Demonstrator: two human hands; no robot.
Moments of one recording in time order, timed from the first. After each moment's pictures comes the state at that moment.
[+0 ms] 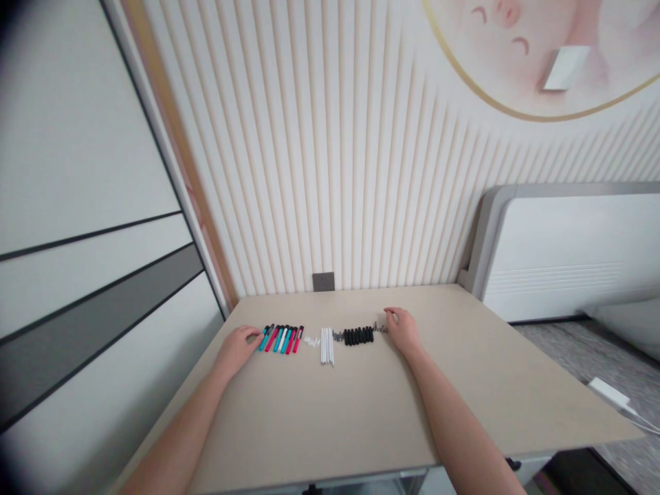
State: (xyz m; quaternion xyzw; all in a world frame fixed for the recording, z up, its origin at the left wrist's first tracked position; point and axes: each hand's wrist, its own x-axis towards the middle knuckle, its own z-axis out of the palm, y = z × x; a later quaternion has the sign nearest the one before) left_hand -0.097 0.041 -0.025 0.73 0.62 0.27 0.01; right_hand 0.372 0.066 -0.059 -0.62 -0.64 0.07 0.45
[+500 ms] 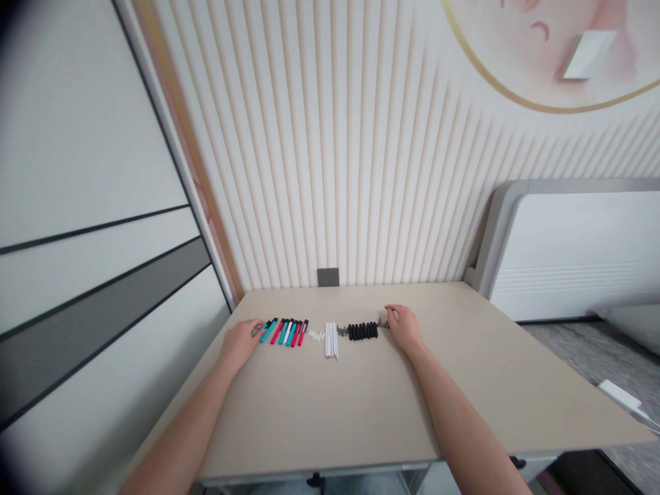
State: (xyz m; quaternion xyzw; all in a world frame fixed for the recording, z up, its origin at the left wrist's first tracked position) left_hand -0.094 0.034 -0.020 0.71 0.67 0.23 -0.03; right_hand 0.365 0.063 -0.056 -0.60 -0.66 0.07 0.44
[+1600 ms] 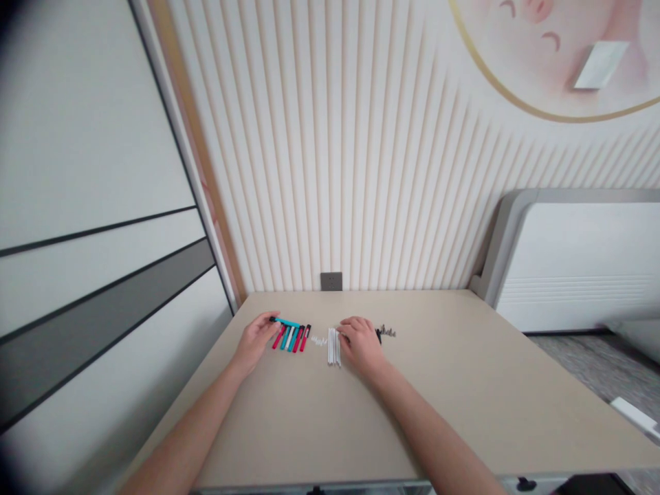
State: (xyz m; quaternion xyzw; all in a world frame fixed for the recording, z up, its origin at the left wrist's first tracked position) left_hand -0.047 0.020 -0.004 0.57 0.48 0.56 0.38; right_hand 0.253 0.013 -0.014 -0.45 -0.82 0.02 0.35
